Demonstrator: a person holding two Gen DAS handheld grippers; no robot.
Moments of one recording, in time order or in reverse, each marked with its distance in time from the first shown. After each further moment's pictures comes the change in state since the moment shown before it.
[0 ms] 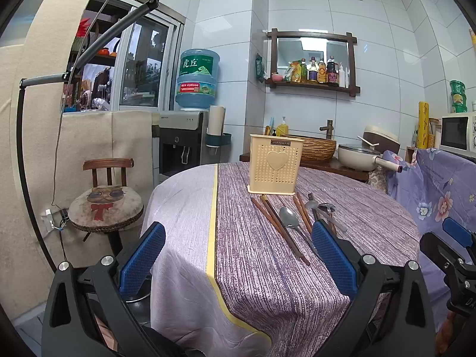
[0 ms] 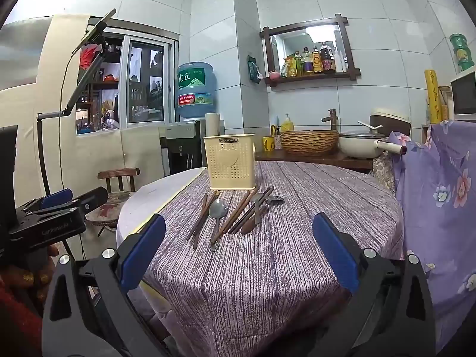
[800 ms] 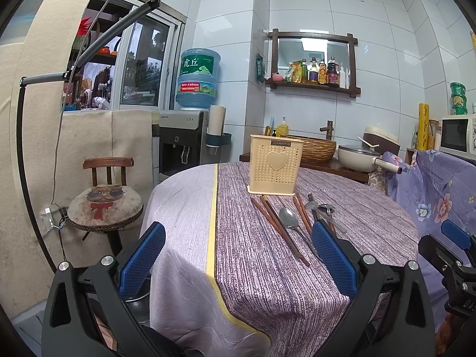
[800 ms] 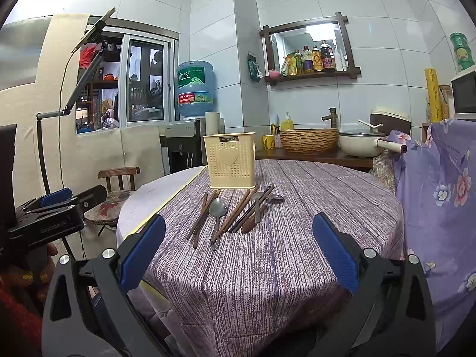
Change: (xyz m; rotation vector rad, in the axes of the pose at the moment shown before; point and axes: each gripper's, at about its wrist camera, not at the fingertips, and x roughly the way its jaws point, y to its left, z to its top) left arm 0.000 -0.001 -0.002 -0.004 -0.001 0.000; right arm 0.001 0.004 -0.005 0.001 0.001 -0.002
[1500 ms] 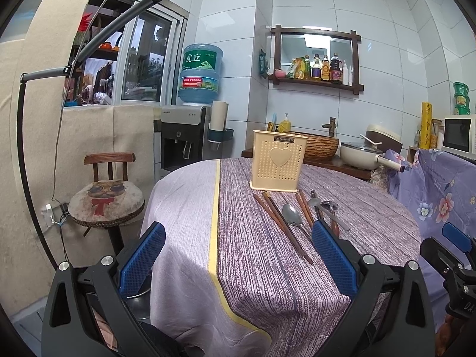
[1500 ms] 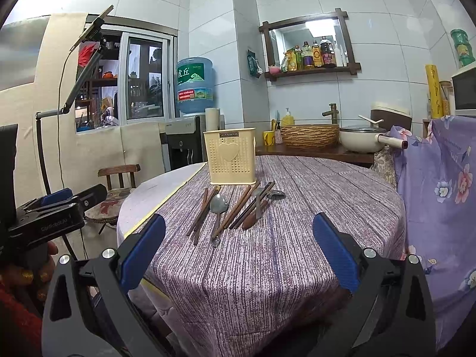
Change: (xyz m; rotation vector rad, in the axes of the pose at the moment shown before) left arm 0.006 0.004 0.001 -0.011 0.026 0.008; right arm 0.004 0.000 0.002 0.011 0.026 0.004
